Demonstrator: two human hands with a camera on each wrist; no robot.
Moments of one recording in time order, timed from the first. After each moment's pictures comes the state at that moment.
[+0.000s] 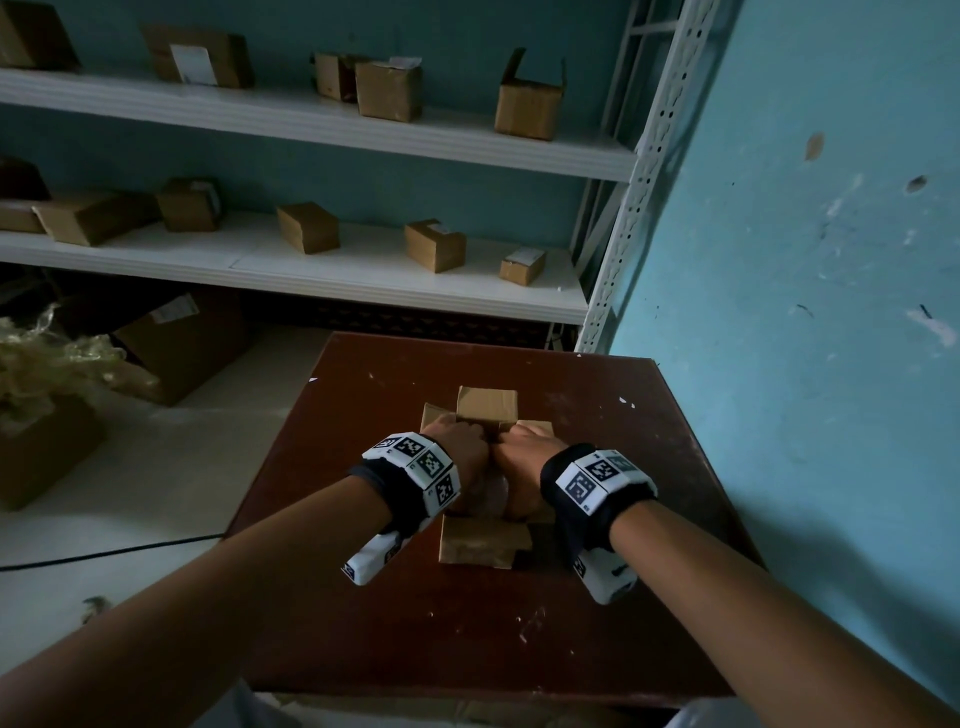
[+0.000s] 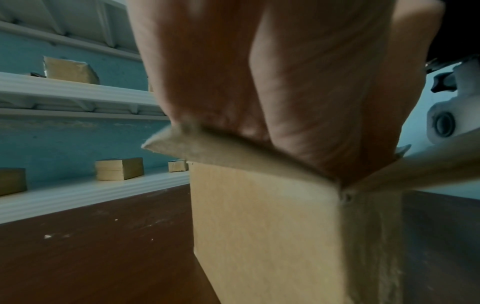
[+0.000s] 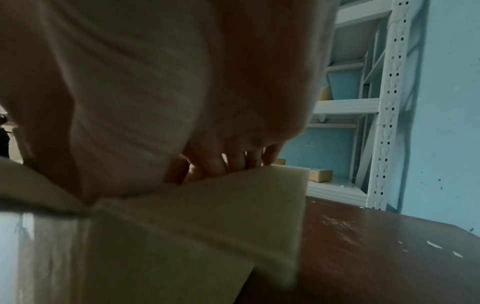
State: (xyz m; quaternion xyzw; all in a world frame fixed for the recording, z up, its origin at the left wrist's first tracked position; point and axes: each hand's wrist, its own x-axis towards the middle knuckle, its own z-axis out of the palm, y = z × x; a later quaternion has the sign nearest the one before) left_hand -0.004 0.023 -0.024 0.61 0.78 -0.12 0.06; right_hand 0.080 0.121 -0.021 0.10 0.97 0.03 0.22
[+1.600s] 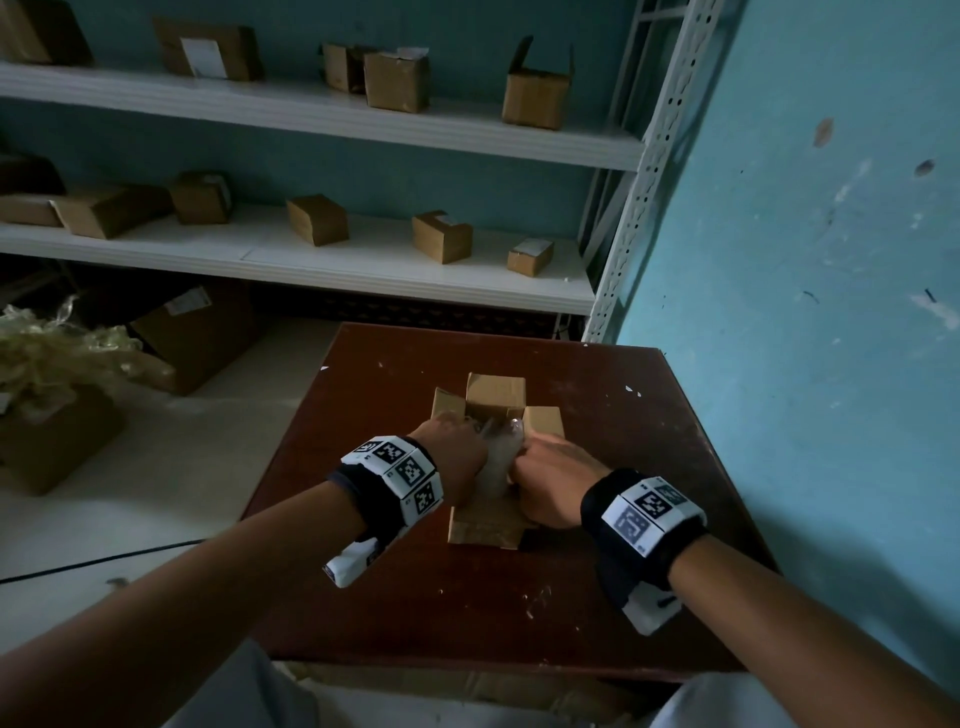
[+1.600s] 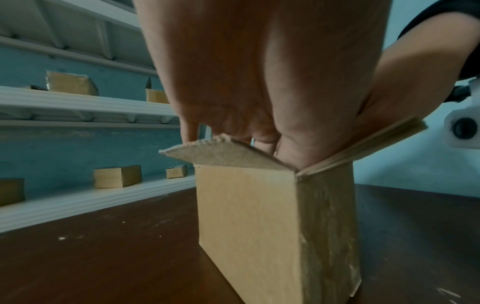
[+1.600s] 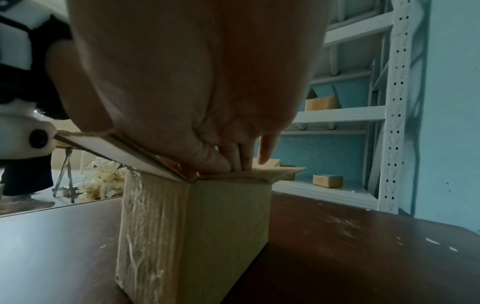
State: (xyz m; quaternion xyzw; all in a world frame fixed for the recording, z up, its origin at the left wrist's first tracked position) left_hand 0.003 -0.009 -0.027 0.63 0.77 -0.13 0.05; right_hand 0.129 0.099 -0.023 0.09 0.99 -0.01 0.13
